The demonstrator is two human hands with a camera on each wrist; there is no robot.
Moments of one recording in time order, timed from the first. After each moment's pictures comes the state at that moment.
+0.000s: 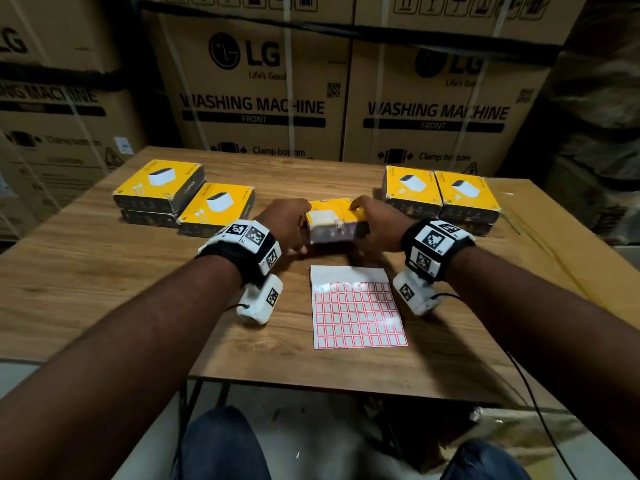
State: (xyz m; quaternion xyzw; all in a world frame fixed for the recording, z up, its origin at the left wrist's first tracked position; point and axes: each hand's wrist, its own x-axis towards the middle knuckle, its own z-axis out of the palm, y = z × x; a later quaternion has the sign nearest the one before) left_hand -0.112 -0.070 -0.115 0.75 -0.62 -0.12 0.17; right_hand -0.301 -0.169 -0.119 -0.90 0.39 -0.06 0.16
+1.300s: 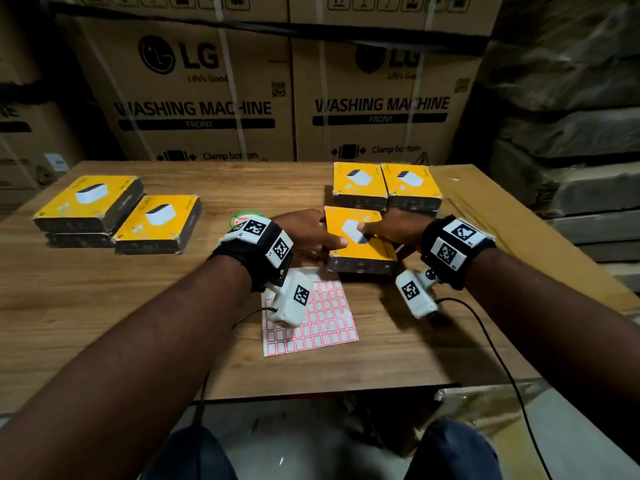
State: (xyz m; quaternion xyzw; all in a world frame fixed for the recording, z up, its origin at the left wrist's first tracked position) left_hand -0.218 -0.104 -0.102 0.60 -0.59 -0.49 0.24; right_hand -0.403 -0.198 -0.124 -0.71 0.59 -0.06 0.38
